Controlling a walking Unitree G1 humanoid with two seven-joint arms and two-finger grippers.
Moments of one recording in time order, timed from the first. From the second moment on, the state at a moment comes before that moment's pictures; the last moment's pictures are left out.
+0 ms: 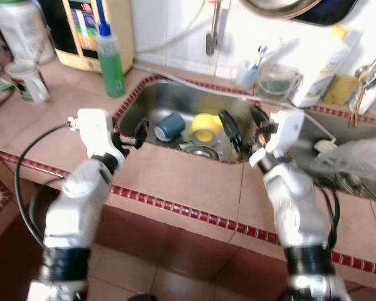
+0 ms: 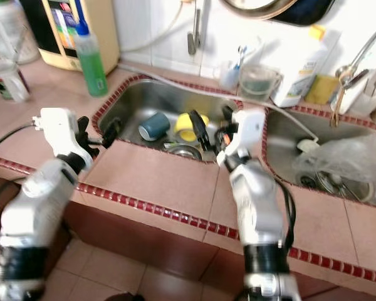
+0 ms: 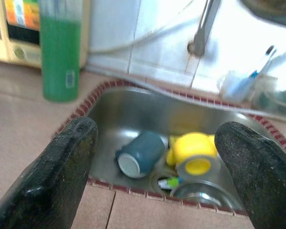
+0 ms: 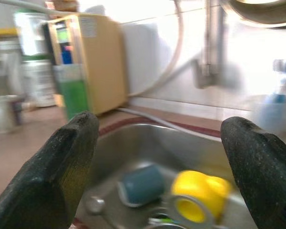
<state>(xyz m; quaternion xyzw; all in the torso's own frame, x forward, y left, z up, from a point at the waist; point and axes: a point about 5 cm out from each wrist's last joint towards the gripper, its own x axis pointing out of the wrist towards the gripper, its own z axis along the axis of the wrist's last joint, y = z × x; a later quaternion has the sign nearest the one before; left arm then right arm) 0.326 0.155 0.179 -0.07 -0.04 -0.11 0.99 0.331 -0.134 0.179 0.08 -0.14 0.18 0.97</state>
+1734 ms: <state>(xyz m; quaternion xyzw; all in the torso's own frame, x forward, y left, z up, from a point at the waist) 0.308 0.138 0.156 -0.01 -0.07 -0.13 0.99 0.311 -0.140 0.152 0.04 -0.14 0.10 0.98</state>
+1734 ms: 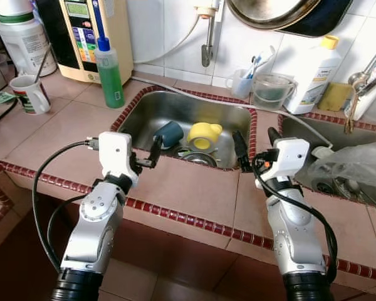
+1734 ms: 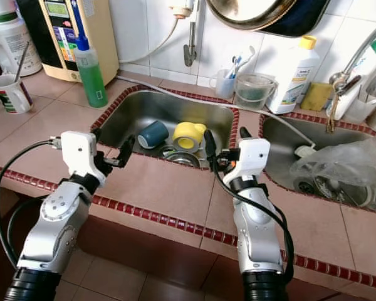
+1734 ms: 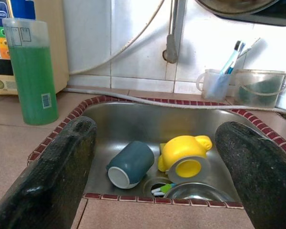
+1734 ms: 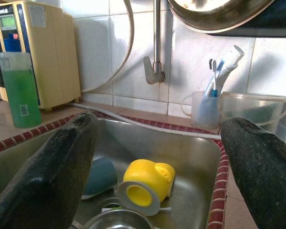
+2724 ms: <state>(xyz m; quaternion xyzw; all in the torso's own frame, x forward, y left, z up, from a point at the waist) 0.300 0.149 0.147 -0.03 -0.09 -0.09 0.99 0.295 -0.136 0.131 -0.02 -0.11 0.05 0.99</state>
